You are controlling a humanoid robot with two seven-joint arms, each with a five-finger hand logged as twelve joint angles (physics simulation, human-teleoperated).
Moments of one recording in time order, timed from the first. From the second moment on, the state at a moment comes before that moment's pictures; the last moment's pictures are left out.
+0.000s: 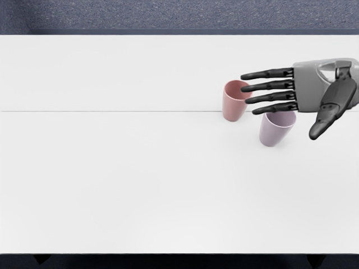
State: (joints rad) left arm -0.12 0.00 0.99 -0.22 0.36 0.17 0.45; right arm 1.34 -1.20 0.20 1.60 0.46 0.61 -0.61
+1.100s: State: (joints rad) left arm -0.11 0.00 0.99 -0.22 0.36 0.17 0.45; right arm 1.78 -0.67 -0.10 1.26 -0.07 0.43 -0.61
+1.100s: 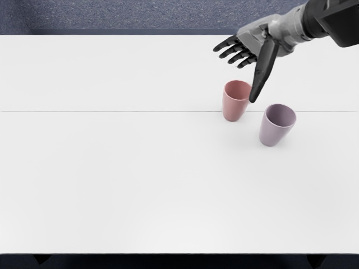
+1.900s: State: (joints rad) left arm -0.11 0.00 0.99 -0.22 0.36 0.17 0.45; right arm 1.88 -0.46 -0.41 1.32 -0.24 0.02 -0.61
